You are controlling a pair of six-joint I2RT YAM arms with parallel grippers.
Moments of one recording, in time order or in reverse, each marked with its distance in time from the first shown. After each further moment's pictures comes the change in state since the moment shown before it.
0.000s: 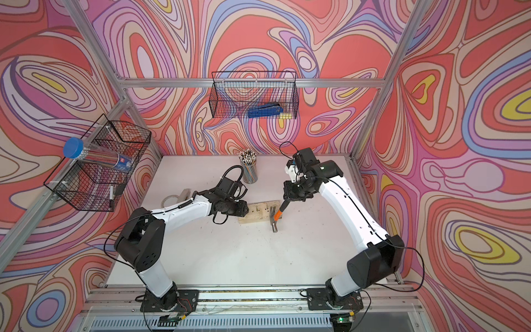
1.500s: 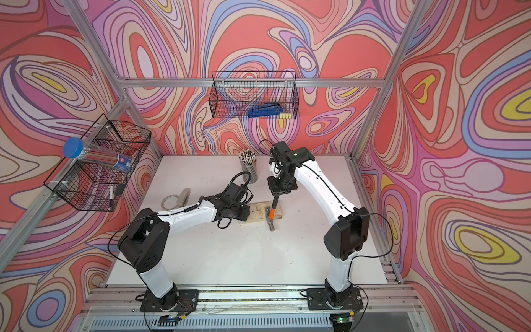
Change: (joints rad) left arm -0.080 0.009 -0.044 0.064 -0.153 0.054; right arm 0.109 0.313 0.335 -0.153 0.112 -0.009
